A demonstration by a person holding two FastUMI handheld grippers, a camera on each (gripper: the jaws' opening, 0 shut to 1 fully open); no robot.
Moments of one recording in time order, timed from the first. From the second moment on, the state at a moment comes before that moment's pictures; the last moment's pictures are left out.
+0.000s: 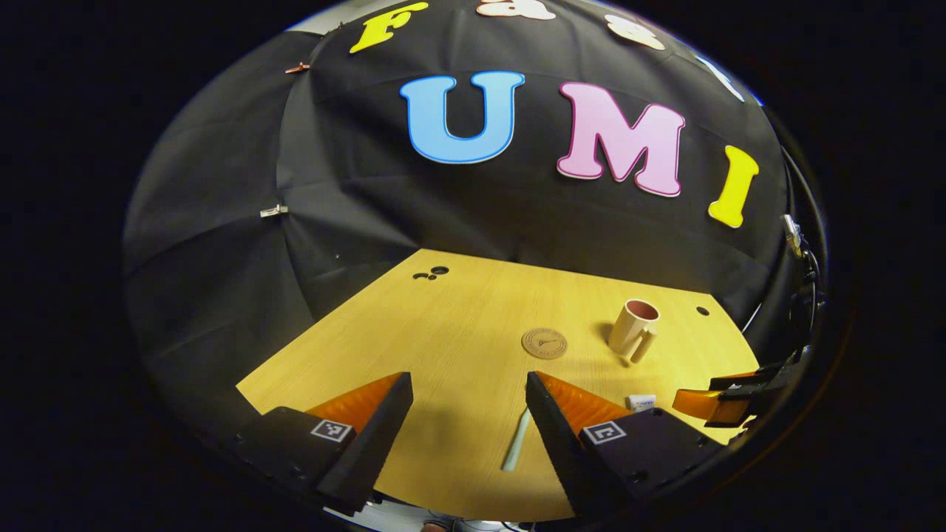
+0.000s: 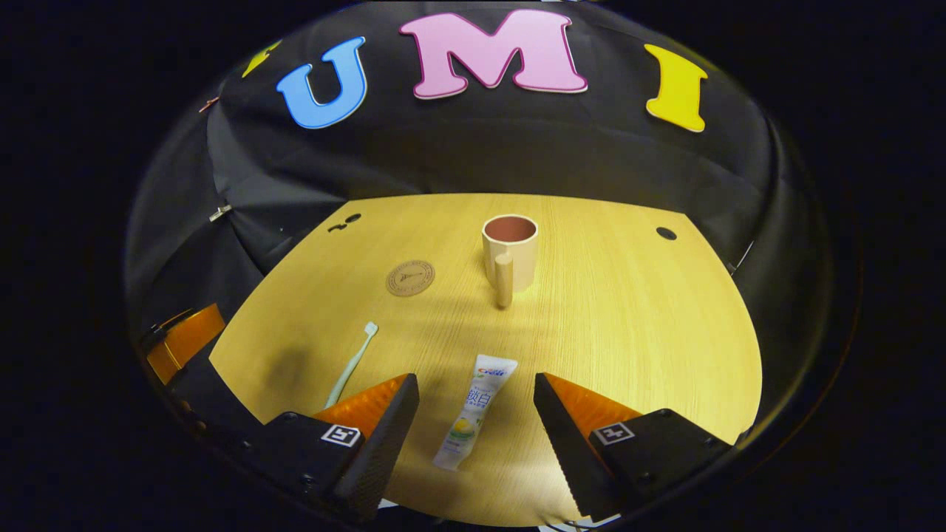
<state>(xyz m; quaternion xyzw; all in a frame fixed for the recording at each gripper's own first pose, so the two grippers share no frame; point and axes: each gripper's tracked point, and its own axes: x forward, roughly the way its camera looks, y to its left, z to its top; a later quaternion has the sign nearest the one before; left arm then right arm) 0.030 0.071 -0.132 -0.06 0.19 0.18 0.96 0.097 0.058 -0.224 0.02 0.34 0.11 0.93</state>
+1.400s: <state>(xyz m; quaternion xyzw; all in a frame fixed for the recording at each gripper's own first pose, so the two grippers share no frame) 0.007 0.056 -0.171 -0.04 0.27 0.18 0.95 0.105 0.075 -0.340 -0.03 0.49 0.07 0.87</state>
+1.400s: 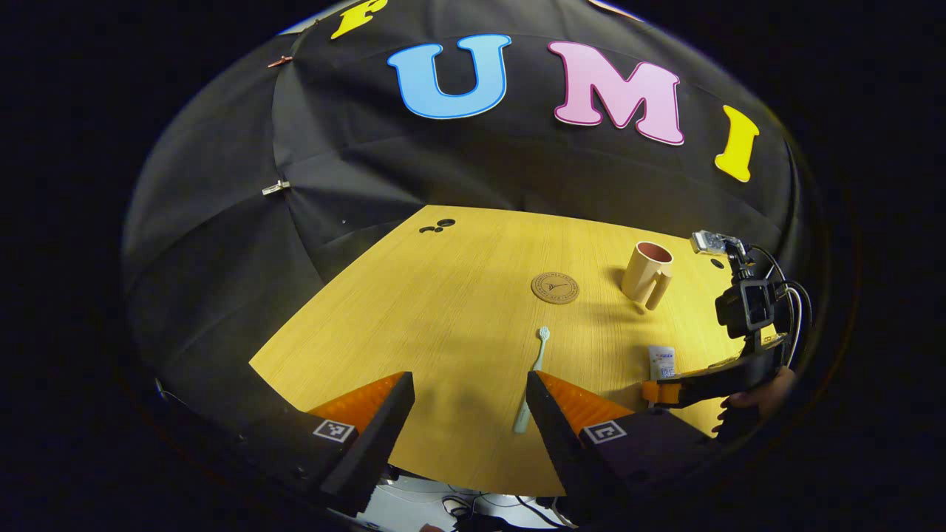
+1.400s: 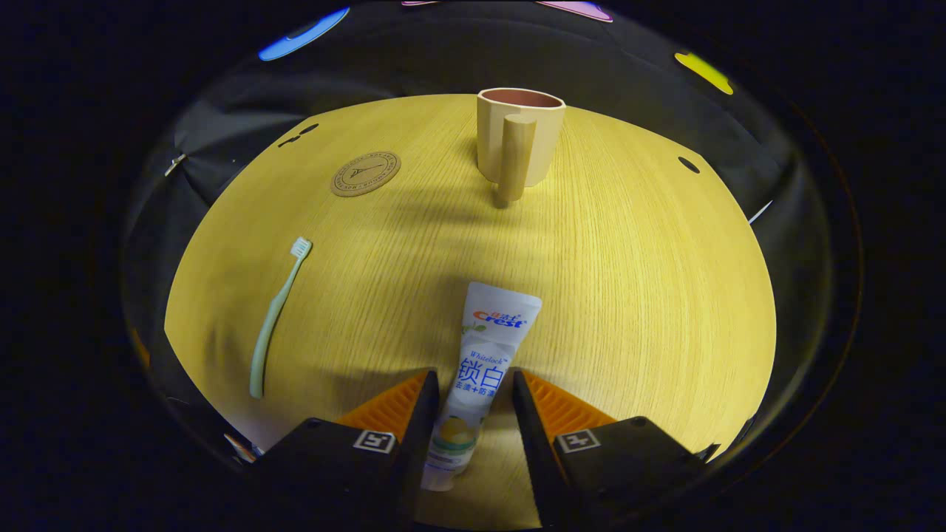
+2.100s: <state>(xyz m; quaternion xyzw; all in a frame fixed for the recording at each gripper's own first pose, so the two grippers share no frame) 0.041 0.045 -0.236 -0.03 0.34 0.04 0.94 0.105 0.079 -0.337 -0.03 0.49 0.09 0.86</state>
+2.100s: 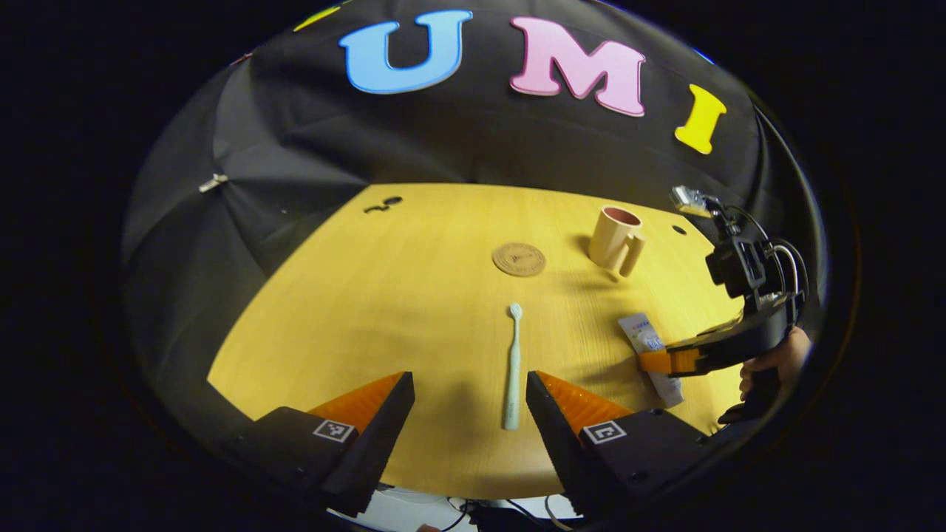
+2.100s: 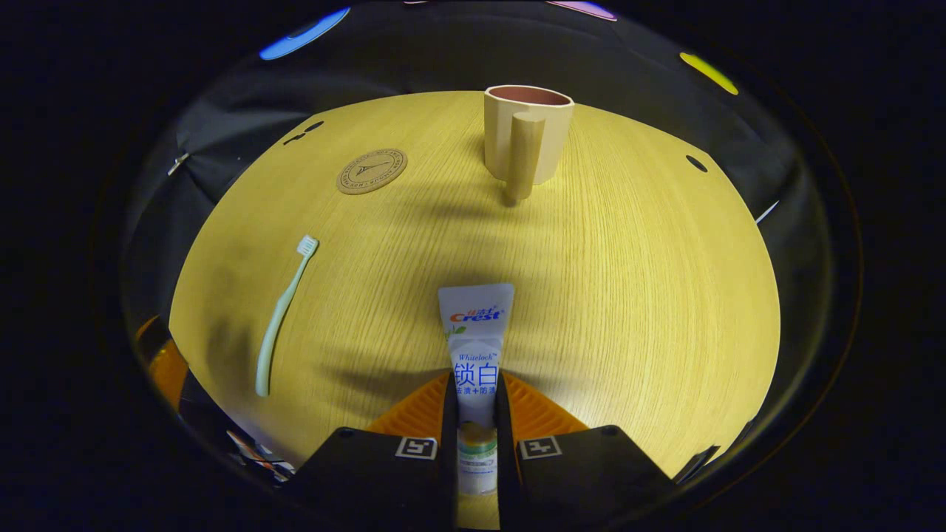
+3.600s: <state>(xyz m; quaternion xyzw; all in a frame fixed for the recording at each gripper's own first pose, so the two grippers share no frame) 0.098 -0.011 -0.311 0.03 0.51 -0.02 0.86 0.106 0.002 -0.318 0.02 0.48 0.08 0.87</state>
